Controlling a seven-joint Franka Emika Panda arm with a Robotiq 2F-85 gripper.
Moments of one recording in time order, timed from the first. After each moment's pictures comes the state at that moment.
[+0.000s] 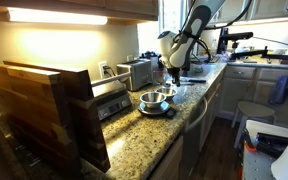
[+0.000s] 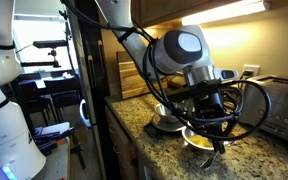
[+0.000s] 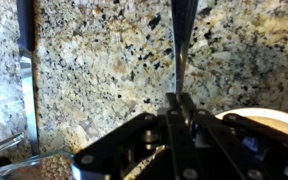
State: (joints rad) arm -0.18 0.37 -0.29 -2.09 -0.65 2.53 -0.17
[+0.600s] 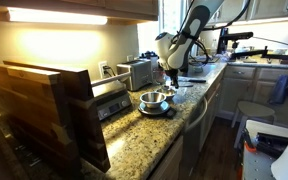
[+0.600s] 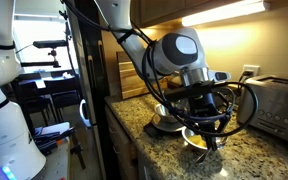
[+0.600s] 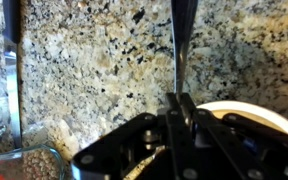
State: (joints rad) arm -0.17 0.37 -0.26 -2.10 -0.65 2.51 -0.17
